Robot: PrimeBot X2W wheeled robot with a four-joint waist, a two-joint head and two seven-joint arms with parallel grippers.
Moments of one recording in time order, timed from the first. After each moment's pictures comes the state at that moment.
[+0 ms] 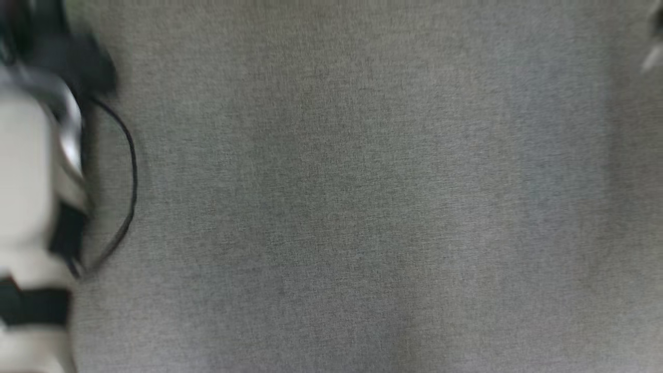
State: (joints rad) left arm -1.06 0.29 -0.12 0.62 -0.08 0.00 -0.26; right arm -1.07 -0.49 0.10 0.48 0.28 0.13 -0.26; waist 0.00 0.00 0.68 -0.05
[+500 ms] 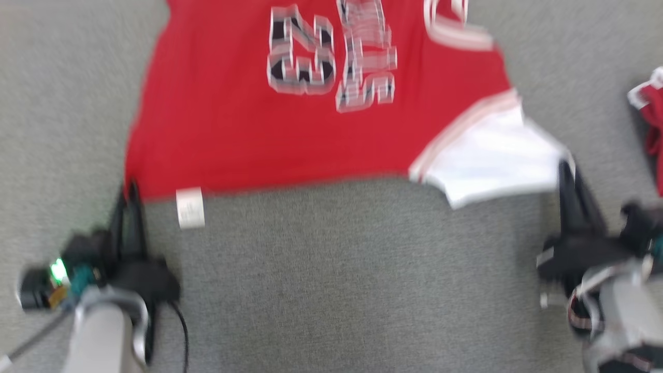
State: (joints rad) left arm -0.51 0.19 -0.03 0.55 -0.14 -0.02 -0.27; right arm -0.44 -0.31 0.00 0.43 0.33 0.13 -0.26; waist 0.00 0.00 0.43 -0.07
